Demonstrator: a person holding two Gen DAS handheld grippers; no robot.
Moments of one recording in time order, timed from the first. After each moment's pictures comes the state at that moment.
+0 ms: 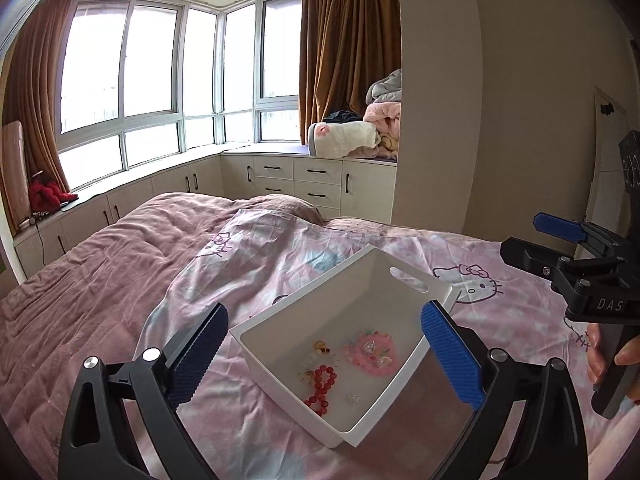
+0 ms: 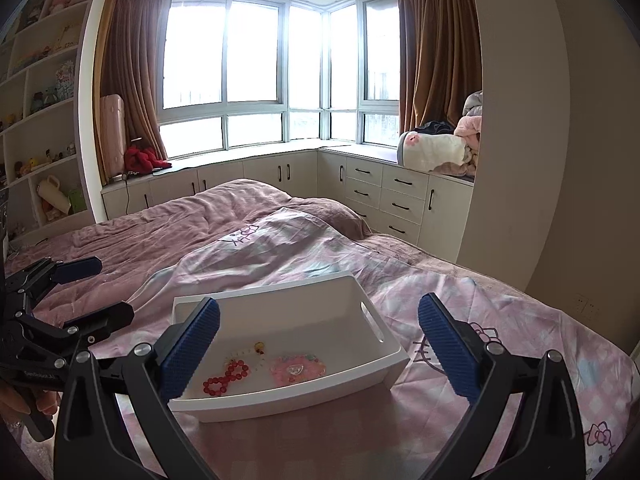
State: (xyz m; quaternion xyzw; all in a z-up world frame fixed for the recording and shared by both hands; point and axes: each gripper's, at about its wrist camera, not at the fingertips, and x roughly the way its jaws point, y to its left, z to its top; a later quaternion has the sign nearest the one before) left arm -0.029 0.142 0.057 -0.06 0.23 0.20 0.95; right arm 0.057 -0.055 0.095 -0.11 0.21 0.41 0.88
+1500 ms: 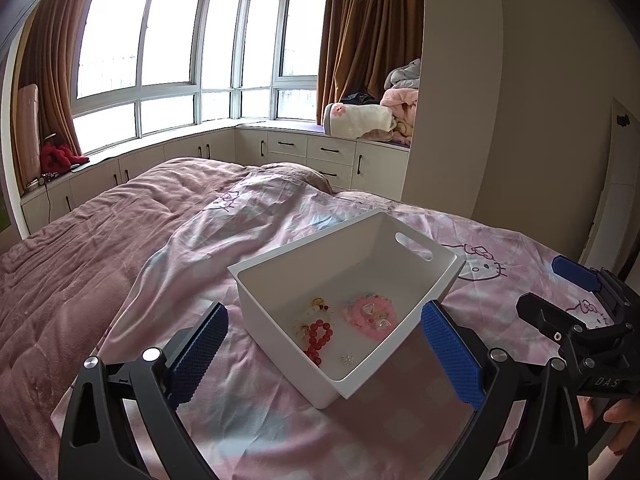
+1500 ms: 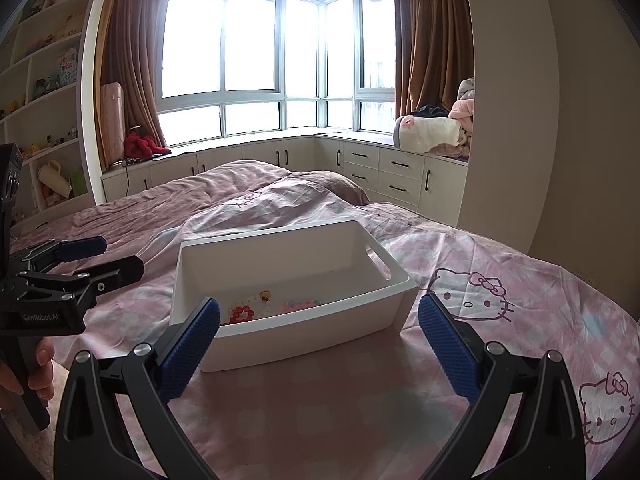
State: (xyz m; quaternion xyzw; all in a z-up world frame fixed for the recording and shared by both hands) left arm -0.054 0.137 0.020 -0.10 0.25 0.21 0.94; right arm 0.013 -0.084 0.036 -0.11 0.22 0.40 0.88
